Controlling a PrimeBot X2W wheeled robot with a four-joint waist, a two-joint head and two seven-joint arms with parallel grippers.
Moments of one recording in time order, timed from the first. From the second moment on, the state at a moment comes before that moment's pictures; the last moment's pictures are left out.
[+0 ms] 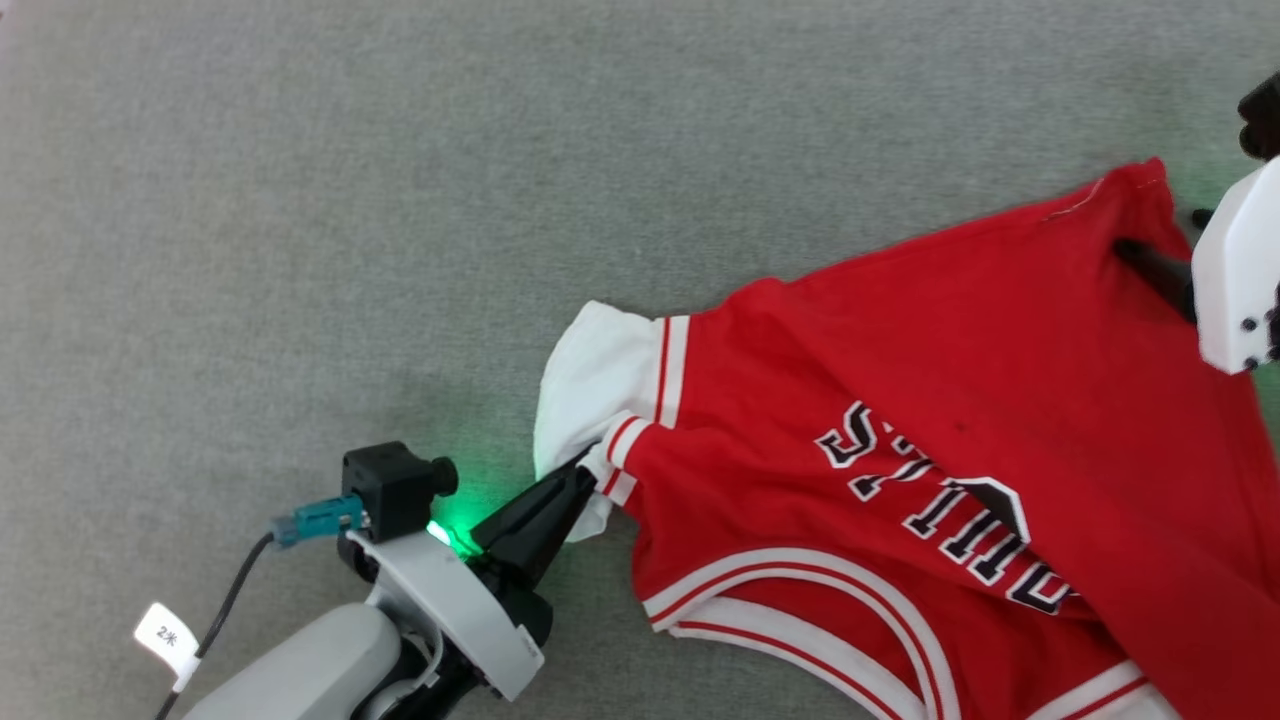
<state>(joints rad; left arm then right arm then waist) -0.52 0.59 -0.92 0.16 -1.09 -0.12 -0.26 -0.84 -0.63 0.44 0.34 0.66 0.13 0.76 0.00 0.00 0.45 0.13</state>
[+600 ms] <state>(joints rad) -0.87 0.60 -0.88 0.24 -1.20 -0.13 -0.15 -1.11 -0.57 0.42 0.65 0.74 0.13 0.39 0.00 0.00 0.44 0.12</state>
